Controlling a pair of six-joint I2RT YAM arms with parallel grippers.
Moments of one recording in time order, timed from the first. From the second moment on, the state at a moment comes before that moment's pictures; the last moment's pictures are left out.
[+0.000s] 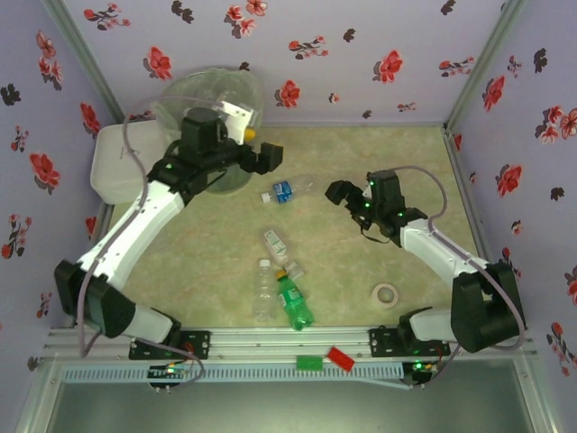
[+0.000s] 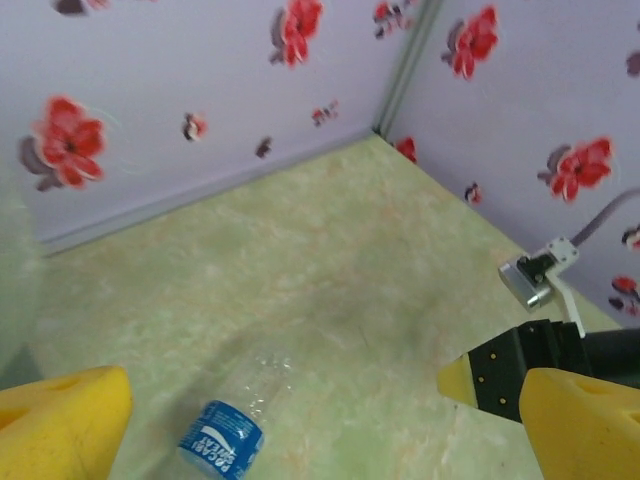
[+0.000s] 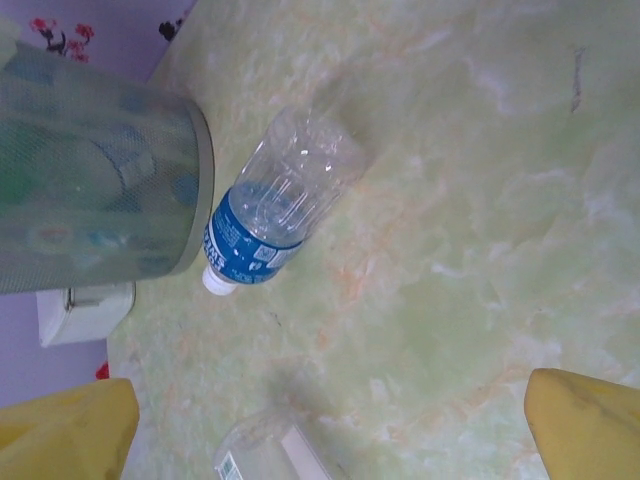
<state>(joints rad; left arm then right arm) -0.52 1.47 1.47 -0.39 0.33 -0.09 0.34 1.32 0.78 -0.15 -0.34 0.90</state>
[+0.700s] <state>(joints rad) -0.59 2.20 1.94 -0.69 0.19 0.09 0.34 1.00 0.60 -0.27 -0.34 0.79</state>
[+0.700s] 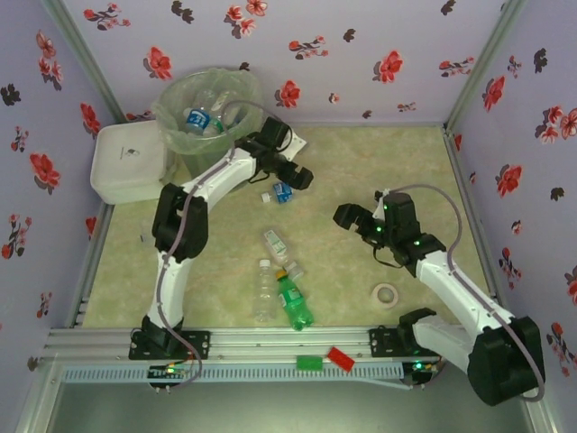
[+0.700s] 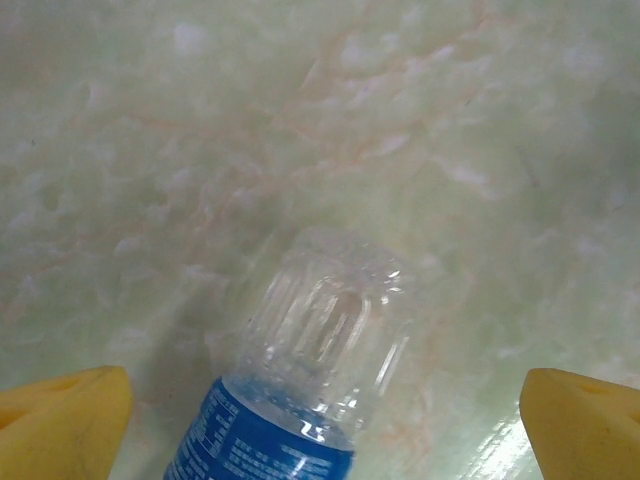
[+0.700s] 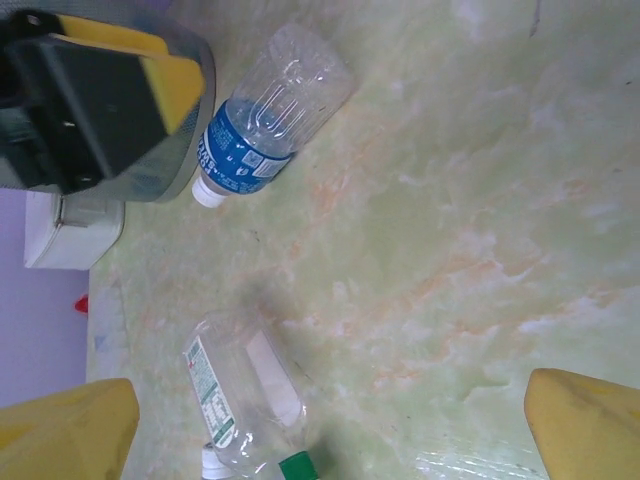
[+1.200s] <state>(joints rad) -0.60 2.31 1.98 -0.82 0.15 0.11 0.34 1.03 0.60 -0.27 -0.32 0.79</state>
